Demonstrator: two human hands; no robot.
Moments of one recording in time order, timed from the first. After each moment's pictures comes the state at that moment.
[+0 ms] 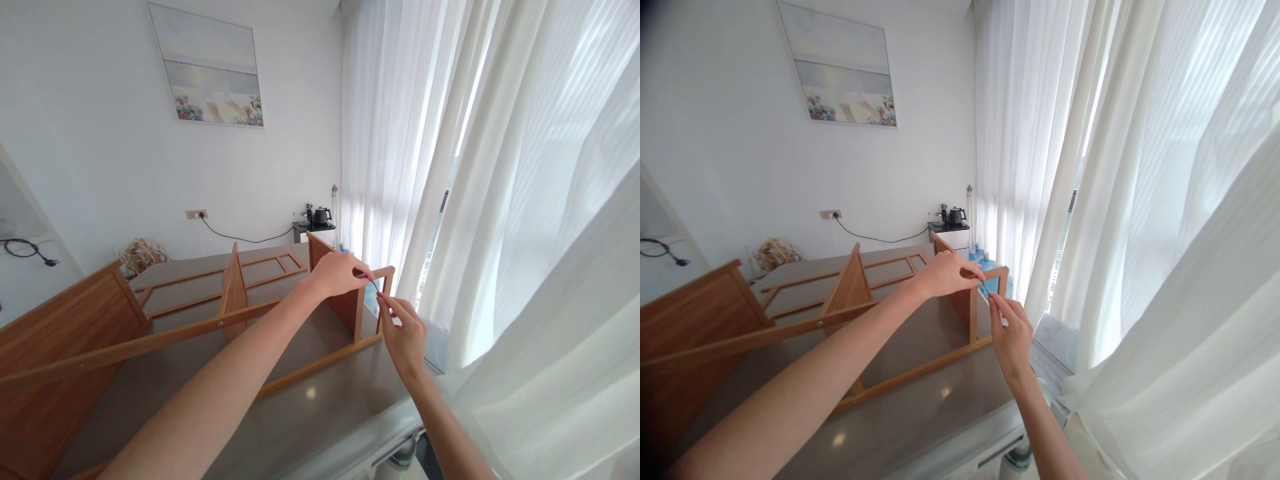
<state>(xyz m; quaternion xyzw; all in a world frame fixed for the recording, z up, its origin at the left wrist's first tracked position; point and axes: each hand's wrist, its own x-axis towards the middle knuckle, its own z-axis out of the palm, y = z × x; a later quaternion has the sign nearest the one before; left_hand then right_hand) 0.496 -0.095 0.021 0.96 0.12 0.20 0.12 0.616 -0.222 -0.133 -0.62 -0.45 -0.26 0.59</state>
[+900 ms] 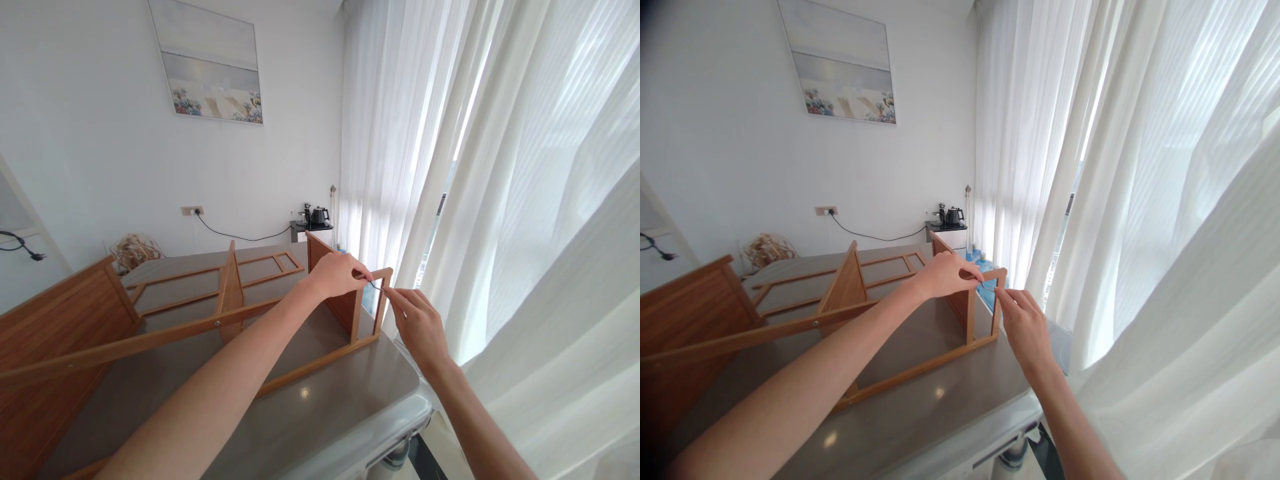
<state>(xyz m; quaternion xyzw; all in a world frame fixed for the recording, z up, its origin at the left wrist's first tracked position) 0.496 -0.093 0.019 0.96 0.10 0.21 0.13 0.646 -0.252 -0.096 -0.65 -0.57 -0.34 0.36</state>
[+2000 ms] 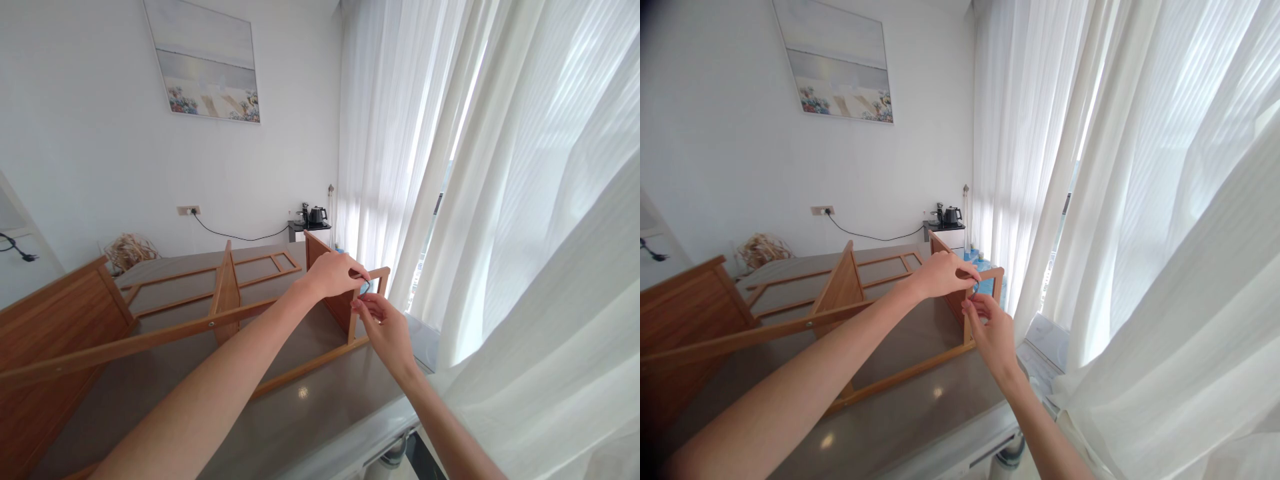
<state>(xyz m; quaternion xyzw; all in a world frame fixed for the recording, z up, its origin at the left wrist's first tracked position) 0.496 -0.093 0.020 0.97 0.11 0.21 0.11 0.588 -0.225 -0.098 -0.61 -0.46 0.07 0.65</state>
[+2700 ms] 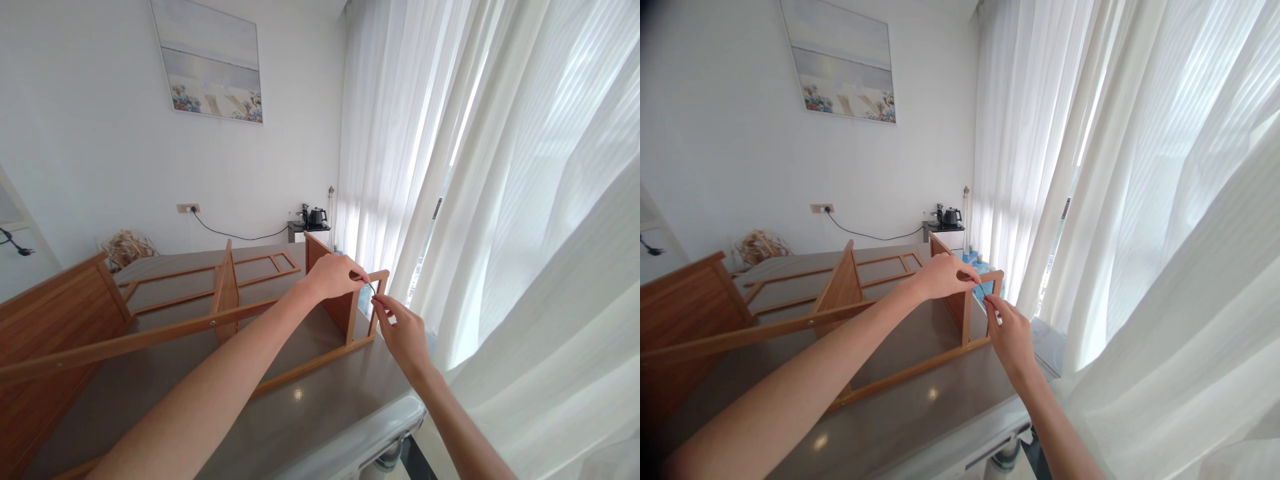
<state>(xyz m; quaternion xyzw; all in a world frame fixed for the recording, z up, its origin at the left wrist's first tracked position) 0.496 -0.093 0.019 0.97 0.11 0.21 0.11 0.623 -0.242 -0.101 -0.70 -0.51 -0.20 0.47</state>
